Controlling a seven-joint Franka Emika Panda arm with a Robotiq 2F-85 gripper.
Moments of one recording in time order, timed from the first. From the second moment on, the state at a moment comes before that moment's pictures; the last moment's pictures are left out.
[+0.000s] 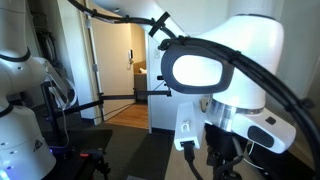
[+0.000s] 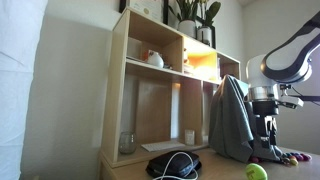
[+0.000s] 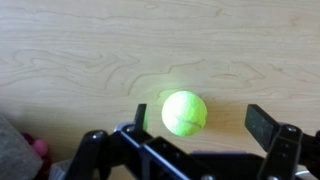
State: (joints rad) arm -0.17 0.39 -0.10 -1.98 0.08 2.32 -0.10
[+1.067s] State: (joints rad) arm -0.13 0.43 -0.09 -1.93 0.03 2.32 -0.09
